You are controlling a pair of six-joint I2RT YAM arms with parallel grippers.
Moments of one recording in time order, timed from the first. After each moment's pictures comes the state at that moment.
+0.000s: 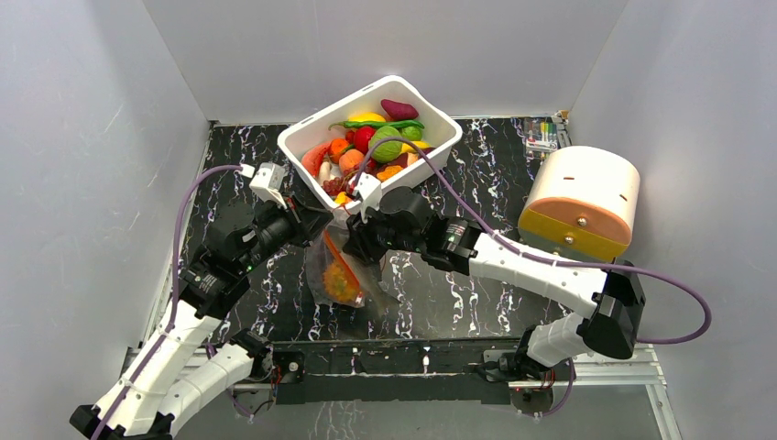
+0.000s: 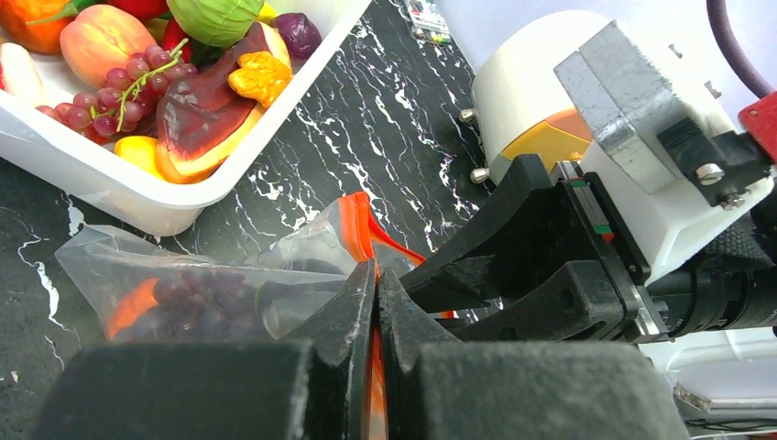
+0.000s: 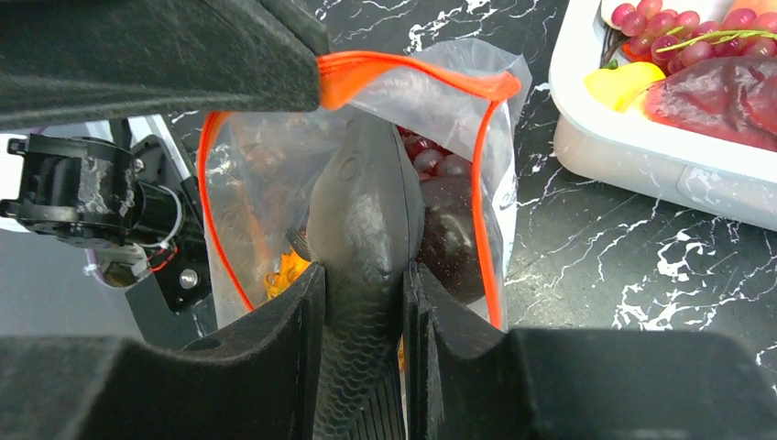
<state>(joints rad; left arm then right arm) -0.53 0.72 0.88 -0.38 0.15 -0.50 1.04 1.41 1.23 -0.27 -0.06 0.19</state>
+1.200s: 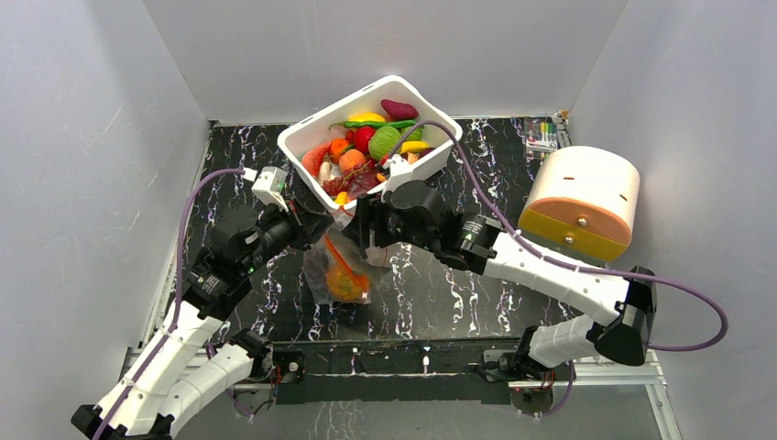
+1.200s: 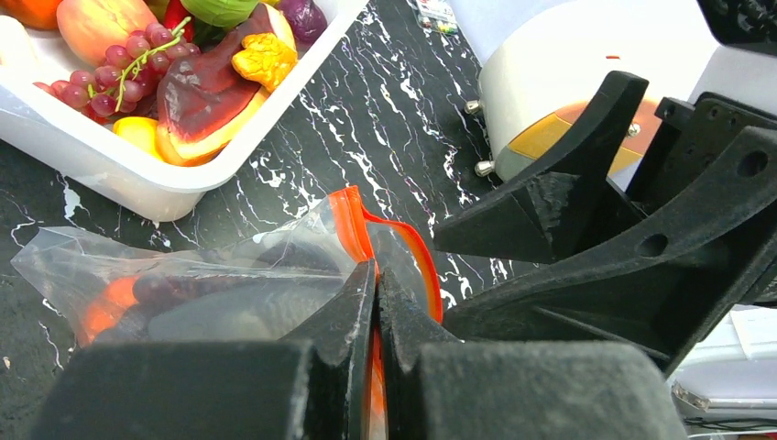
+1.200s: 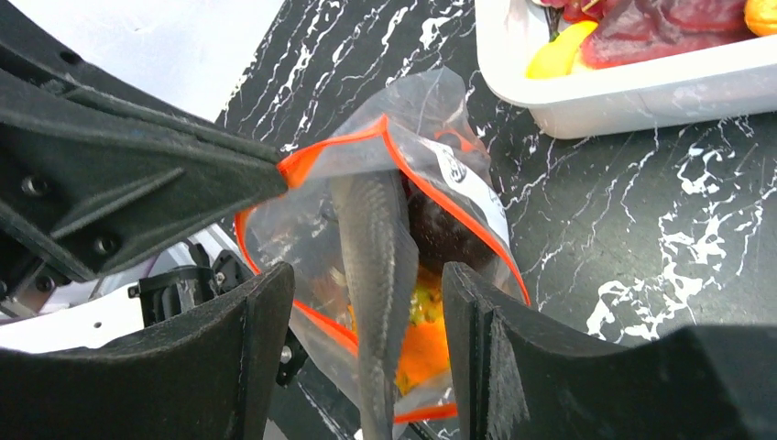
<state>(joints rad) -0.53 0.71 0.85 -0.37 0.15 -0.52 1.05 1.37 1.30 -0.34 0.14 0.57</state>
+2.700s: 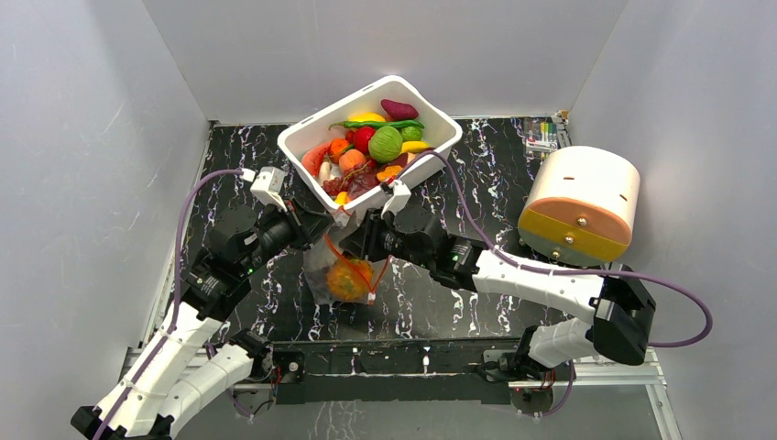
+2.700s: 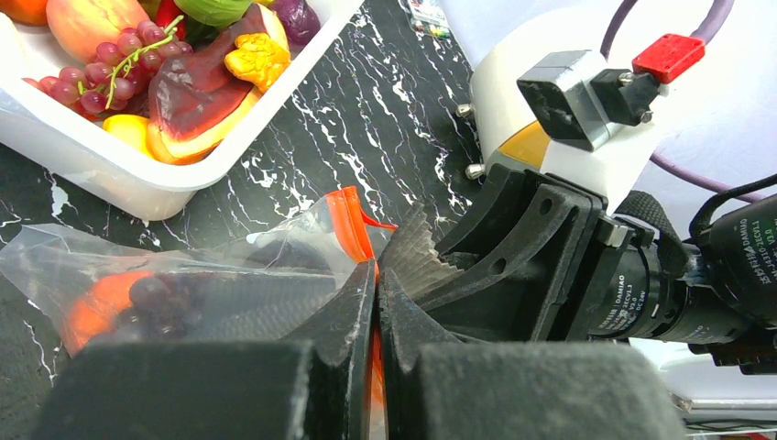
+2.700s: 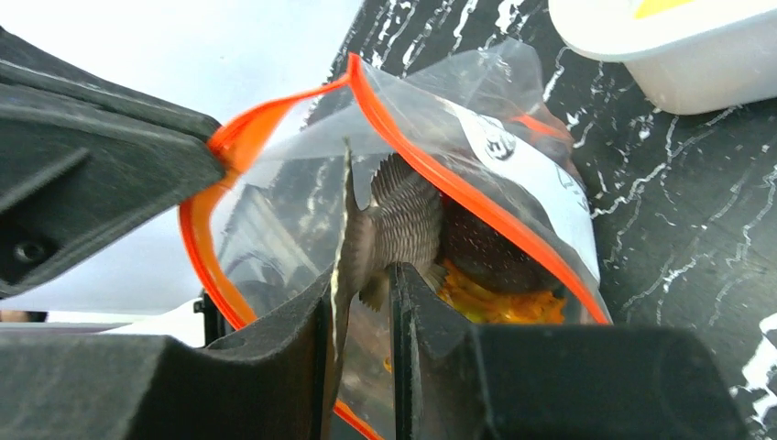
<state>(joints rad) -0.53 0.70 0.85 -0.37 0.15 -0.54 1.05 1.35 0.98 0.08 0.06 0.77</state>
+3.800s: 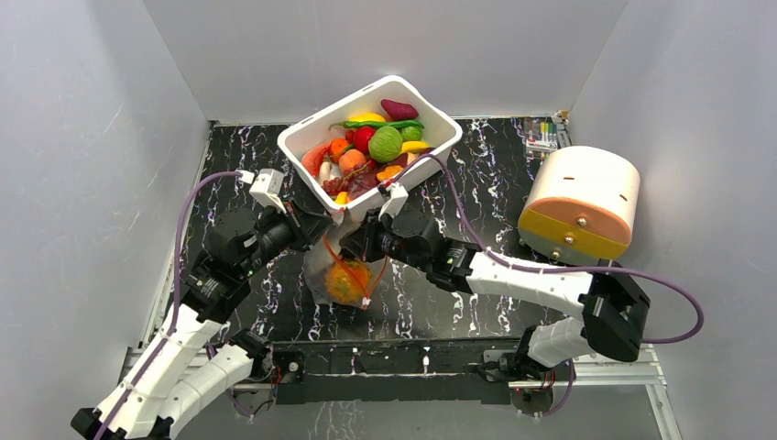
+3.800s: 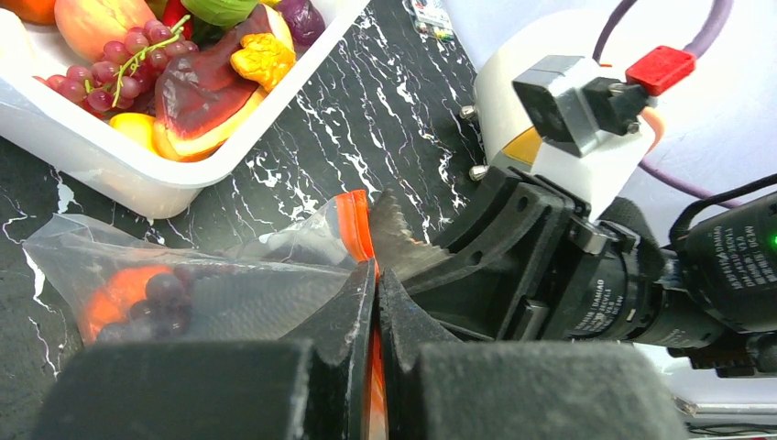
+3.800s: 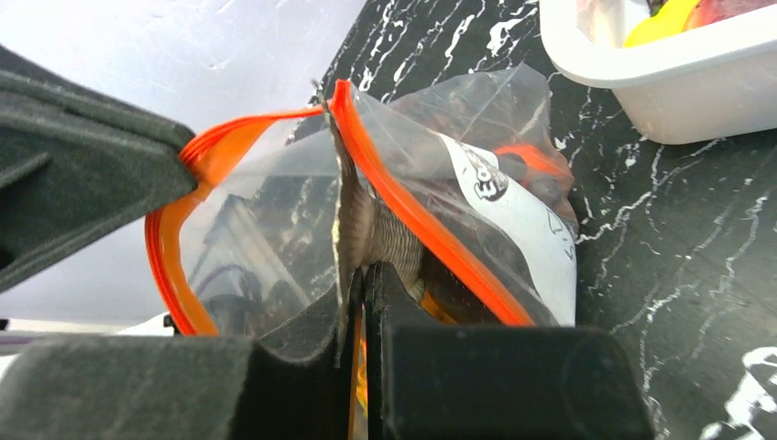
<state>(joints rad) -0.53 0.69 0.83 -0.37 0.14 -0.54 1.05 1.39 0.94 0.23 0.08 0.73</state>
